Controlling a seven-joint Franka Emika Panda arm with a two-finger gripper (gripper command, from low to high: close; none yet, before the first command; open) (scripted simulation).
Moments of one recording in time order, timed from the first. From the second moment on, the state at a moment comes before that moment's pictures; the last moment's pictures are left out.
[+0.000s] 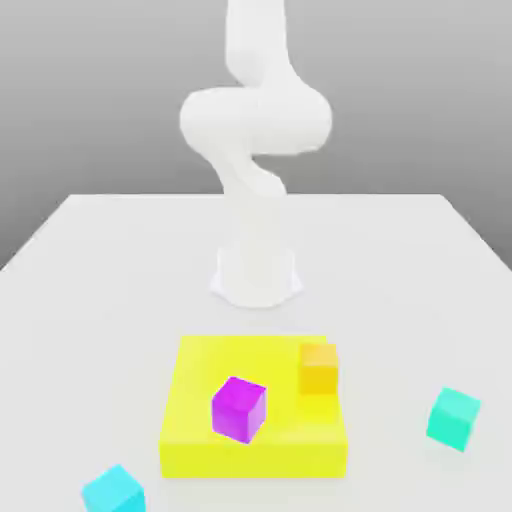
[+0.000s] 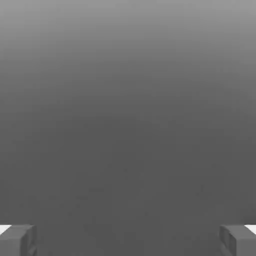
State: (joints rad) arm 0.03 -0.71 0.02 -2.32 0.00 2.34 0.77
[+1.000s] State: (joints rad) arm 0.44 0.39 0.15 -2.51 -0.21 2.88 0.62
